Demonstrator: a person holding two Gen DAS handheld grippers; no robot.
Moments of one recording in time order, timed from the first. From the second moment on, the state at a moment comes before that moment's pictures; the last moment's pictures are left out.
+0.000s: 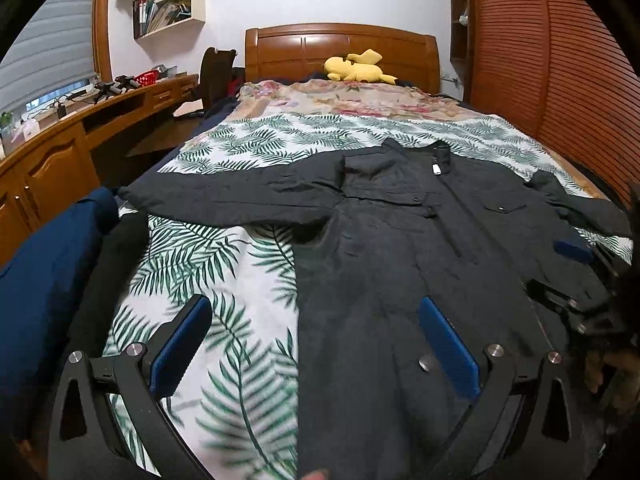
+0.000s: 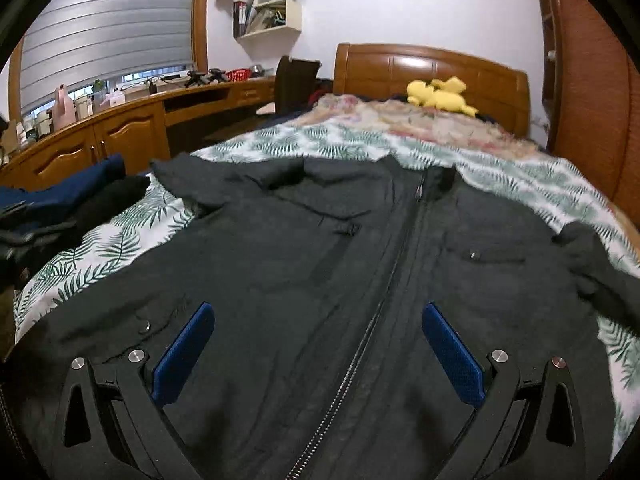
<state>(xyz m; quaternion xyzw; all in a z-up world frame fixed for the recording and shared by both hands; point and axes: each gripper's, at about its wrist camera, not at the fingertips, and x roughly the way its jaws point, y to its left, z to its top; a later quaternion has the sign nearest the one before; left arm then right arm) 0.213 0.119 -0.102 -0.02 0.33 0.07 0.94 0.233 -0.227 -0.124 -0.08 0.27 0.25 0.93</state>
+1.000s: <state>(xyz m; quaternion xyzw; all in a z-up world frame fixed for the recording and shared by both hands) 0.389 0.259 -0.176 -0.20 0.43 0.11 0.88 0.259 -0.231 -0.129 -0.04 0.30 0.26 0.92</state>
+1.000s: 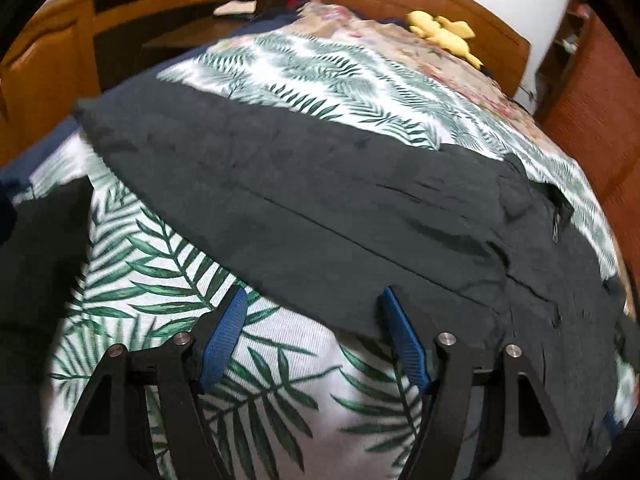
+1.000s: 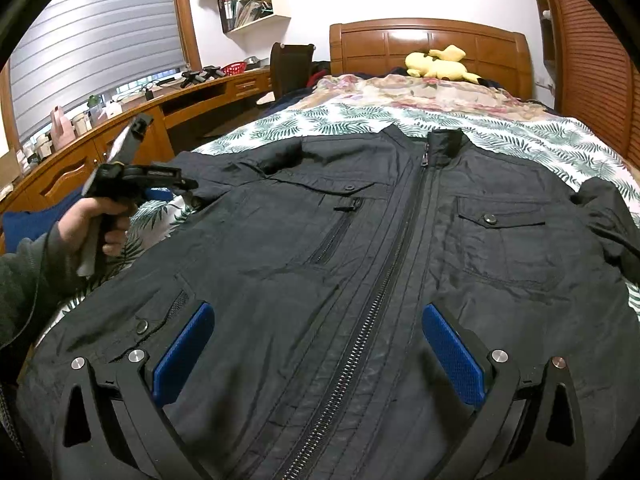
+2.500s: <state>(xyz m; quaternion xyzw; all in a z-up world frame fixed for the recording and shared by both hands) 0.366 0.221 -0.117 -0.10 0.40 0.12 0.90 0.263 -0.227 -0.134 -0.04 0.29 0.26 0.92</state>
